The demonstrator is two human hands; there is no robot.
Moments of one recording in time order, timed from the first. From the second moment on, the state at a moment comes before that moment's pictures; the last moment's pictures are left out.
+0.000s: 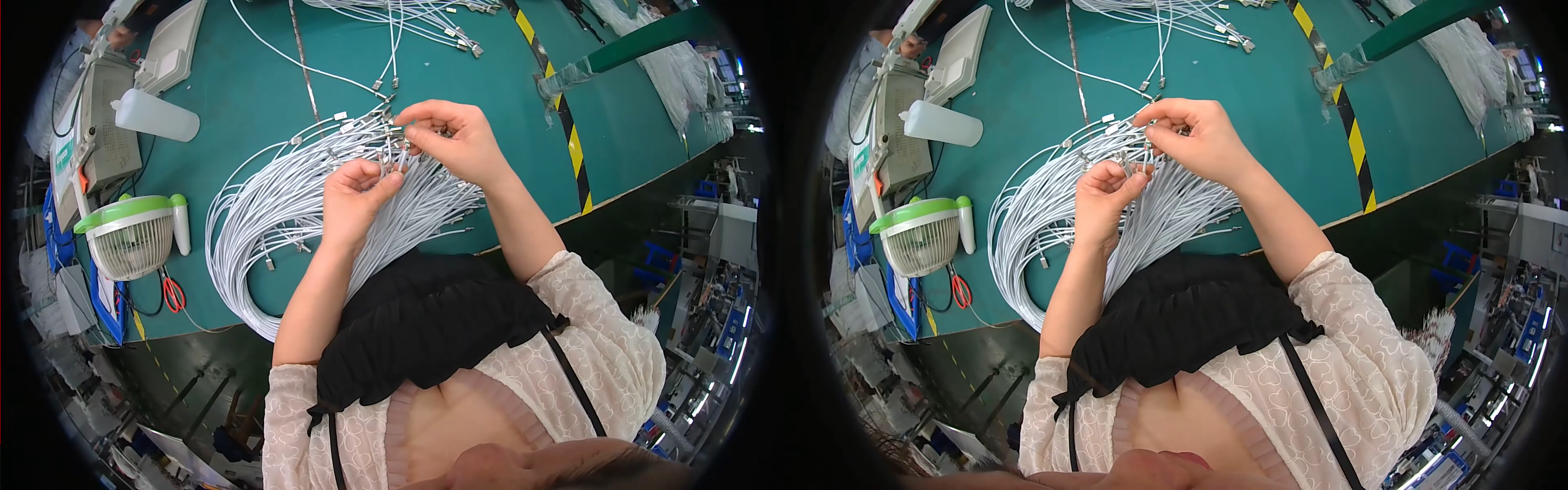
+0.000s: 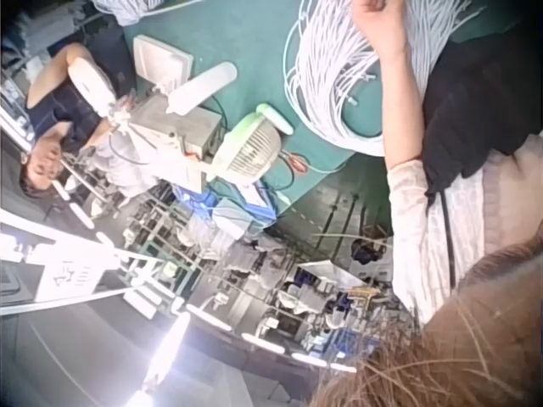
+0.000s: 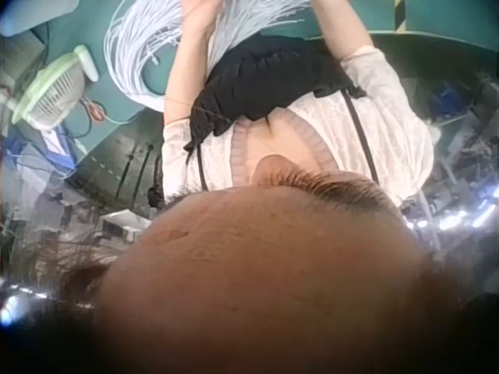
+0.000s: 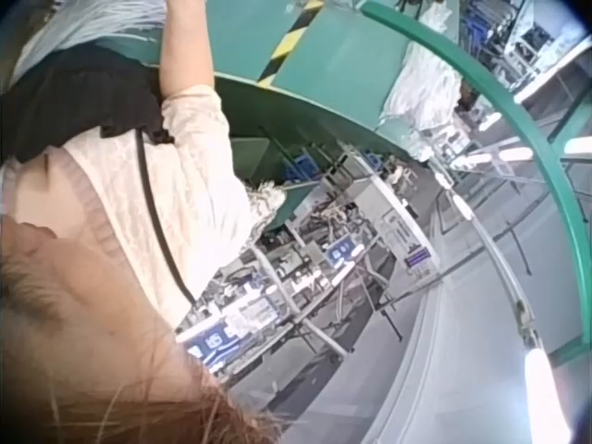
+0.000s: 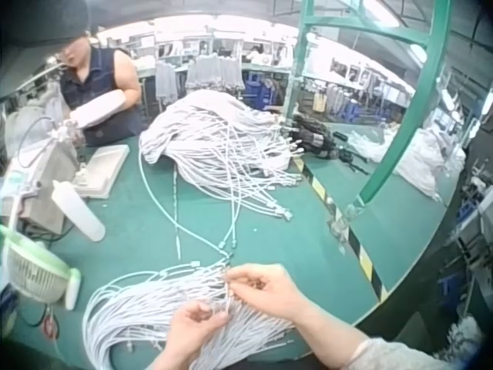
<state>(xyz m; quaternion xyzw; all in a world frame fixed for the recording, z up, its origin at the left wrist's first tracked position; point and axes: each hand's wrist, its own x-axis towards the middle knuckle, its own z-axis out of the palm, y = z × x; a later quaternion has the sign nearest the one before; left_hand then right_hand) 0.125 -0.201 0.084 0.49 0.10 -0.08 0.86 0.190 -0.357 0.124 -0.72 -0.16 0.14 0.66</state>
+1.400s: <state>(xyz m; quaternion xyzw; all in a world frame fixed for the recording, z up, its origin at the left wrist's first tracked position) 0.128 -0.201 0.059 0.65 0.10 0.01 0.75 0.187 -0.354 0.117 -0.78 -0.20 0.11 0.58</state>
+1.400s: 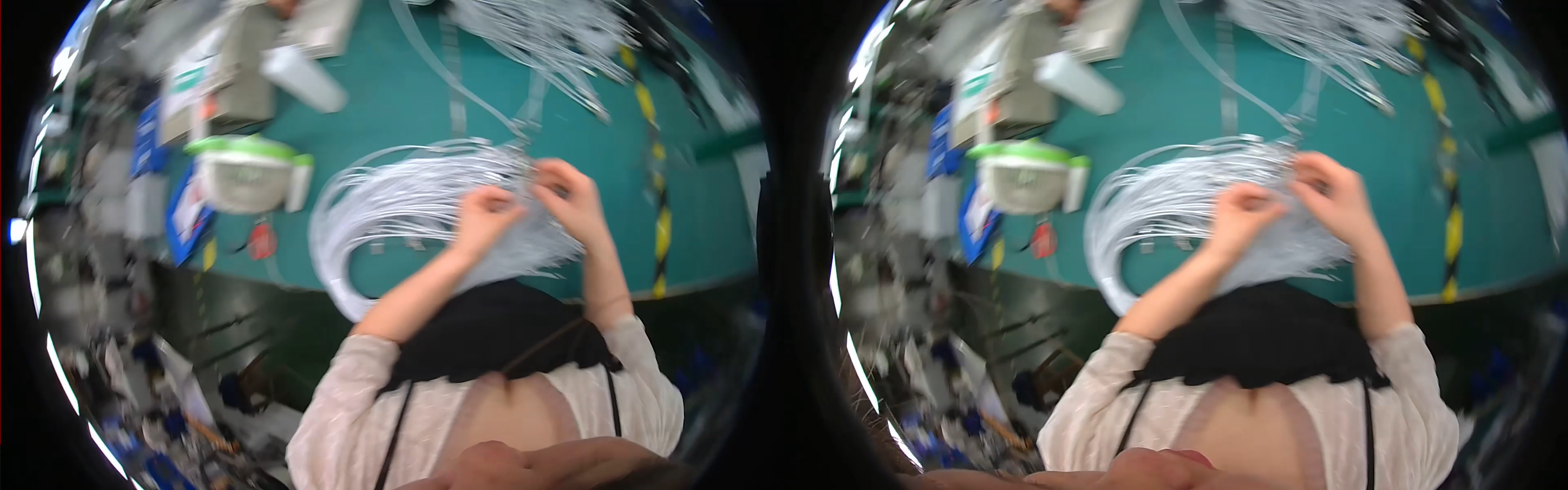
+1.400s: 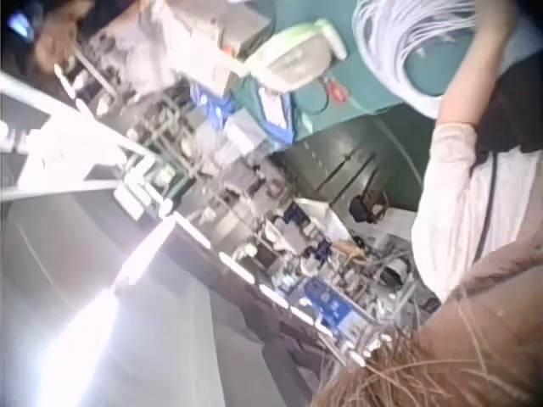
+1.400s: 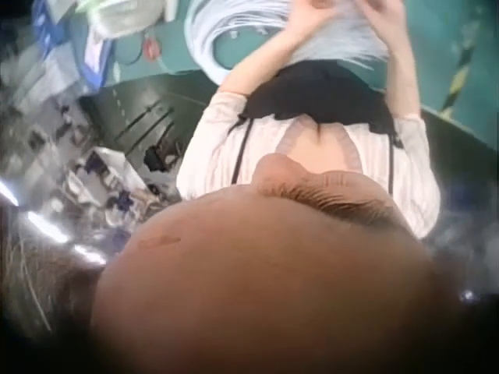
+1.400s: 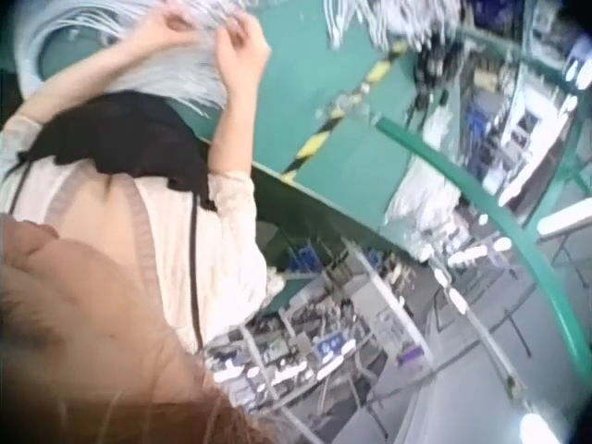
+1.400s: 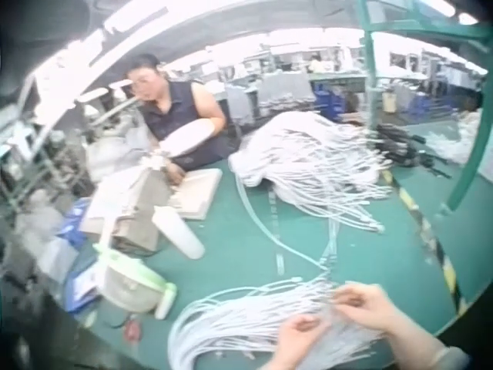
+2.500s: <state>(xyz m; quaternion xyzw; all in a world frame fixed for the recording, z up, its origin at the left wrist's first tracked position) 0.118 -0.219 0.050 0.62 0.08 0.08 0.78 0.172 -0.351 0.117 -0.79 -0.19 0.10 0.57</state>
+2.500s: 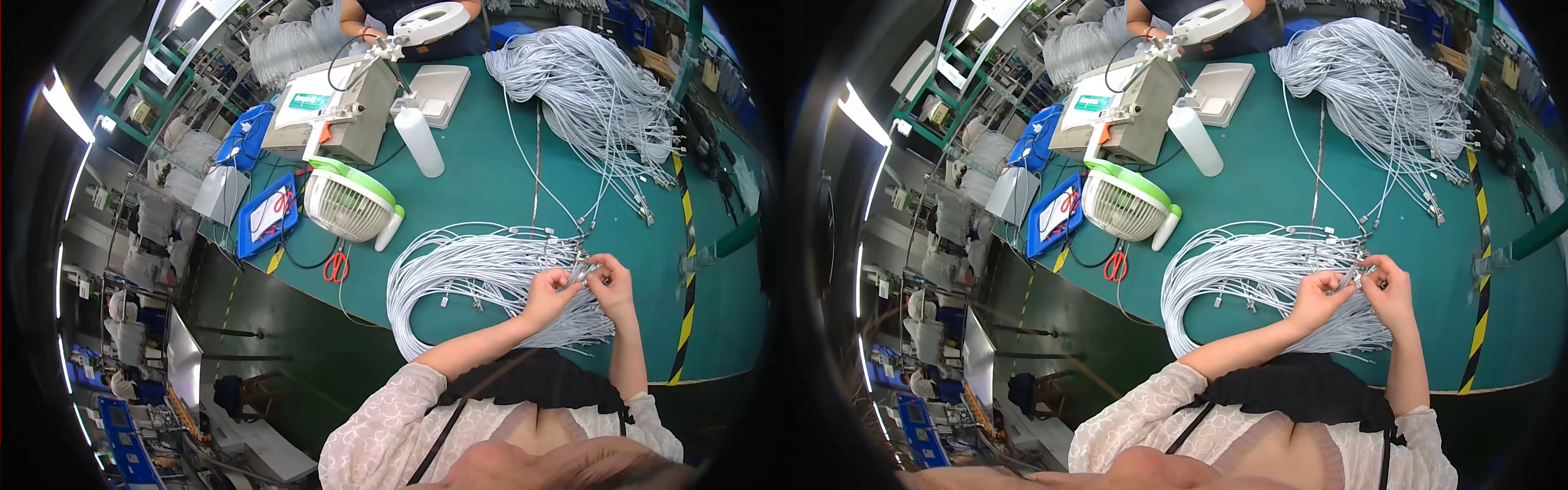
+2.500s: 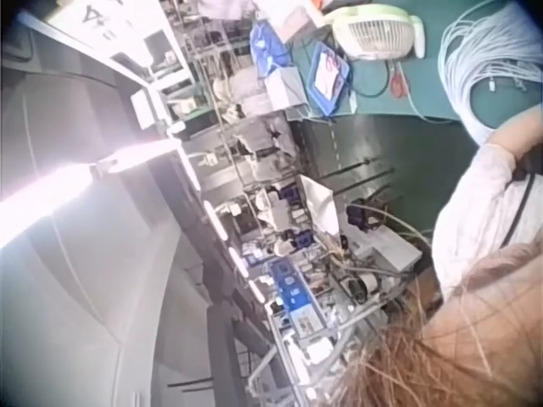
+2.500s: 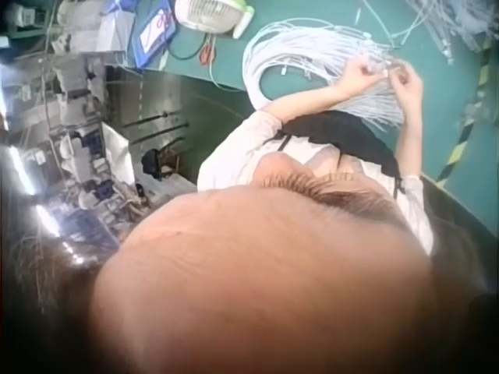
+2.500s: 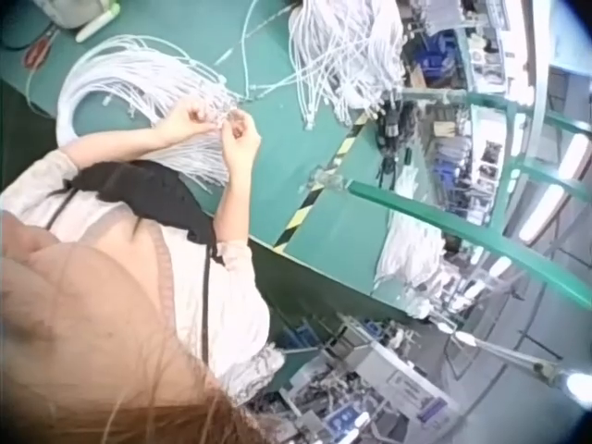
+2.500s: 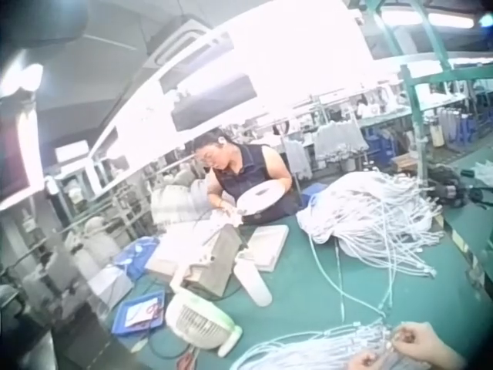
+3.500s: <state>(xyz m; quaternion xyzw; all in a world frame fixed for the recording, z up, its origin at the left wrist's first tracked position) 0.121 -0.217 0.050 0.65 0.05 0.12 0.75 0.179 -0.355 0.096 -0.75 -0.15 0.11 0.63</state>
